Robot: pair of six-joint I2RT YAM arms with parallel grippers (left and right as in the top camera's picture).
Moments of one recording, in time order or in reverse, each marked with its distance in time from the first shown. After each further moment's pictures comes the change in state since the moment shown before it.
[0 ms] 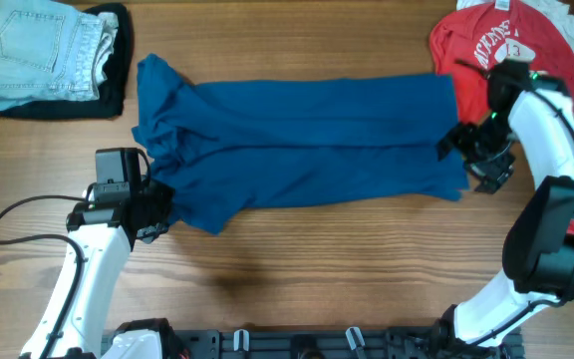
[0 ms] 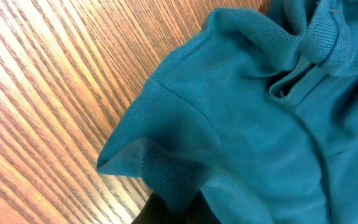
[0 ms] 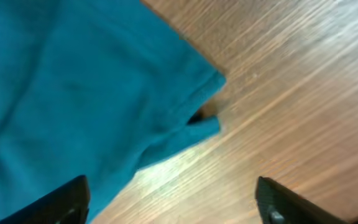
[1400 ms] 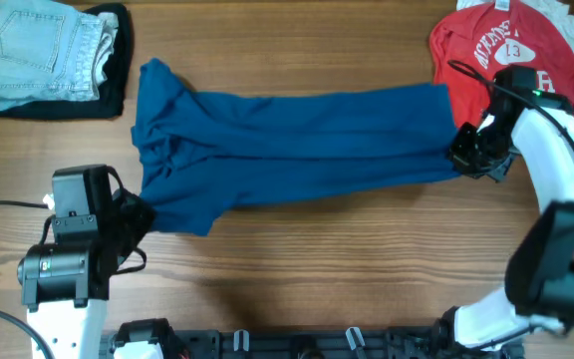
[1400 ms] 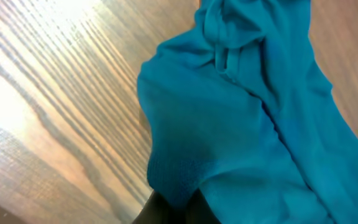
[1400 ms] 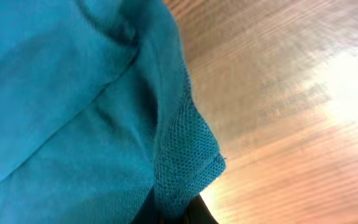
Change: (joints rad) left arm 0.000 -0.352 0.243 -0.478 -0.072 0.208; right arm -0.015 -0.151 -0.084 0.097 -0.048 -0.233
